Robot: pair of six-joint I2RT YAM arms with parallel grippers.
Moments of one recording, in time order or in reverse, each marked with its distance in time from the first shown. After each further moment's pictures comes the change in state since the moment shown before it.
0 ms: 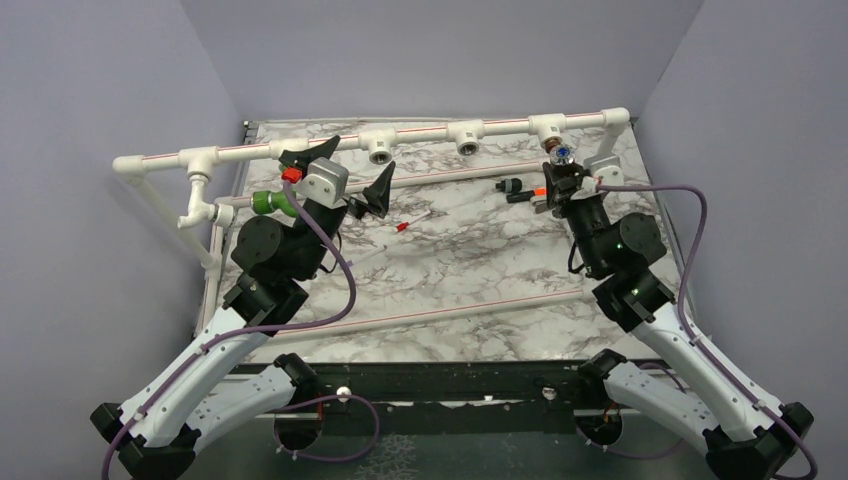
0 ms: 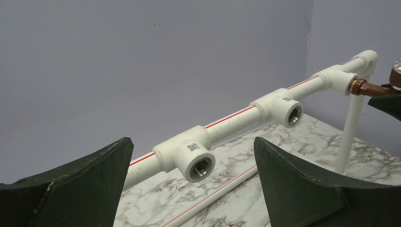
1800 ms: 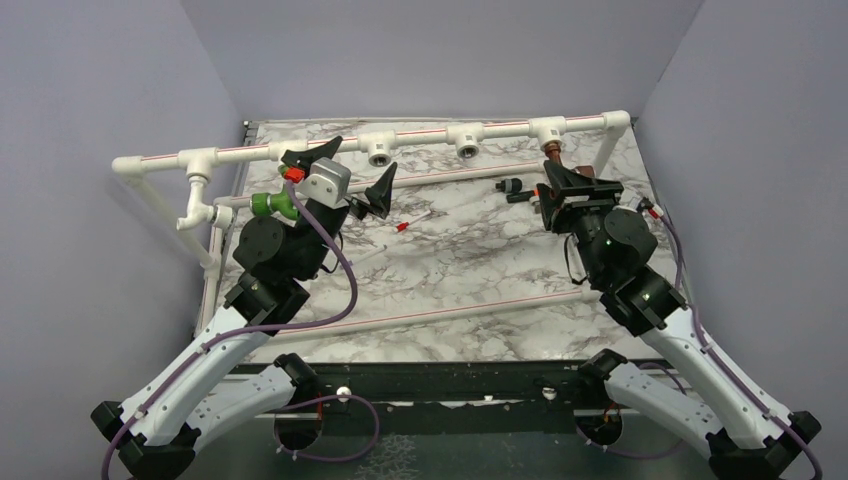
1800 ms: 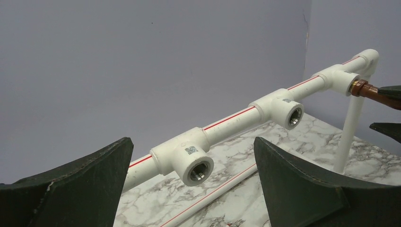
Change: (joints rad) left arm -0.006 0.005 -0.002 0.000 -0.001 0.000; right arm 0.008 -0.038 0.037 -0.346 0.245 2.009
